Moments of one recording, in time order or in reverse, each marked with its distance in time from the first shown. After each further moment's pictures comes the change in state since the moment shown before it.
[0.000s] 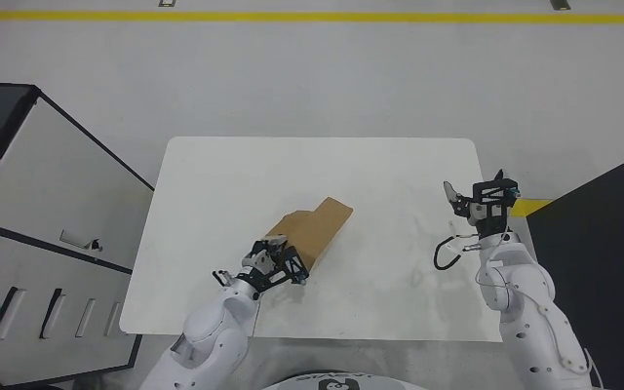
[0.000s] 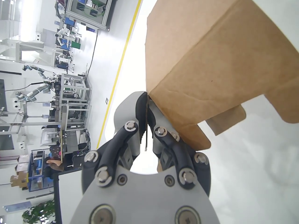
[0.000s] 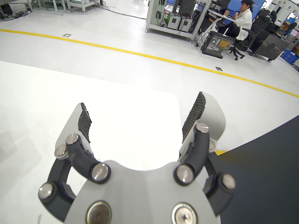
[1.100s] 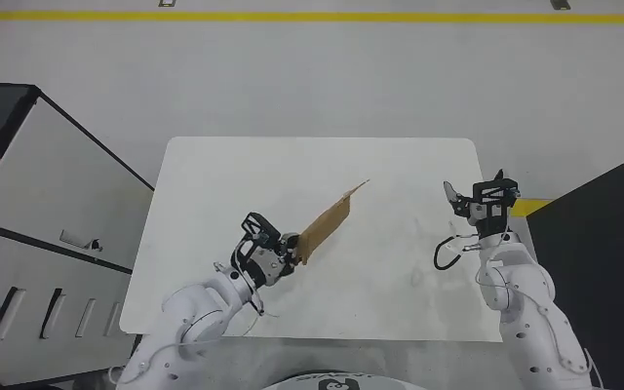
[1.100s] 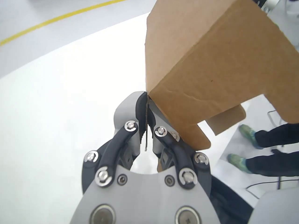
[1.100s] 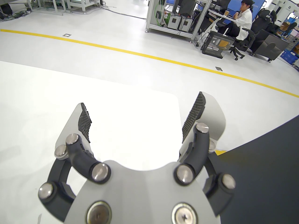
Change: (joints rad) left arm -0.047 -0.016 -0.141 -0.030 -1.280 -0.205 -0.239; right arm 0.000 0.000 0.000 0.000 0.000 0.000 0.000
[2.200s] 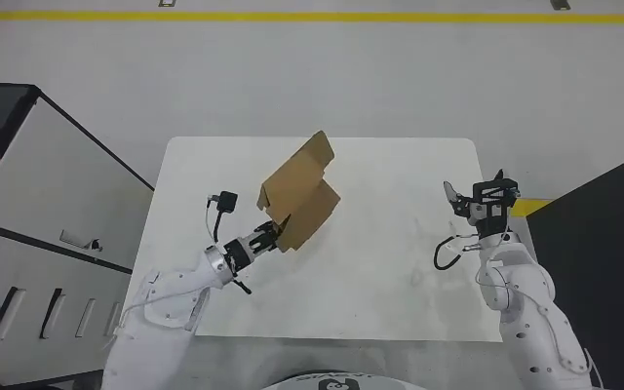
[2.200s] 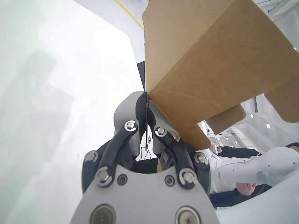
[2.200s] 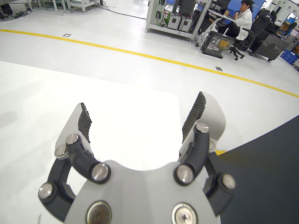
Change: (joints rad) left arm -0.103 0.004 -0.095 0.107 -0.949 0.221 -0.260; right arm 0.000 0.000 0.000 0.000 0.000 0.000 0.000
